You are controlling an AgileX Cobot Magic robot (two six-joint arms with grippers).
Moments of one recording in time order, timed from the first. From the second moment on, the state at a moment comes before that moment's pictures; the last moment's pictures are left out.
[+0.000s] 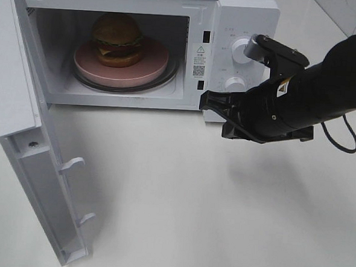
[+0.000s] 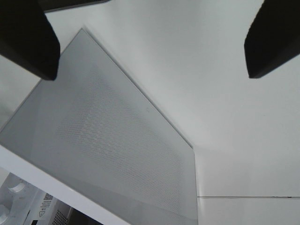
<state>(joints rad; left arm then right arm) -0.03 0.00 -0.52 -0.22 1.07 0.09 0.52 1.61 -0.83 0.15 0.18 0.34</state>
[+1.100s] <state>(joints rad) -0.03 0.00 -0.52 -0.22 1.07 0.09 0.52 1.60 -0.94 0.01 0.49 -1.26</state>
